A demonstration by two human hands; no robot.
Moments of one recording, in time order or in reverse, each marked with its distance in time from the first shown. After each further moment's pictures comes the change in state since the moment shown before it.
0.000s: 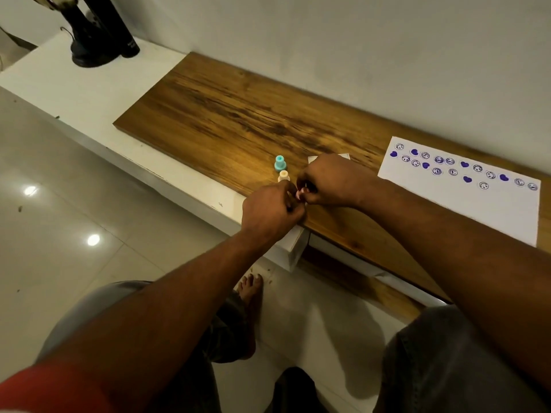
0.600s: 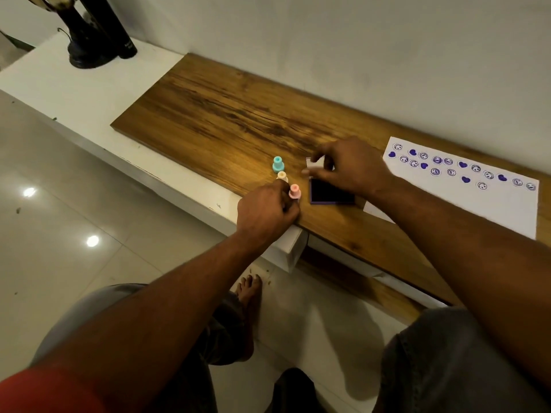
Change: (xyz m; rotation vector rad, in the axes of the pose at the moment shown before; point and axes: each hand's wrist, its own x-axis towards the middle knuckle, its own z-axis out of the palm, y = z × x) left_hand 0.002 -0.006 -0.003 0.009 0.003 0.000; right_hand -0.009 0.030 -0.005 0.164 0.256 0.240
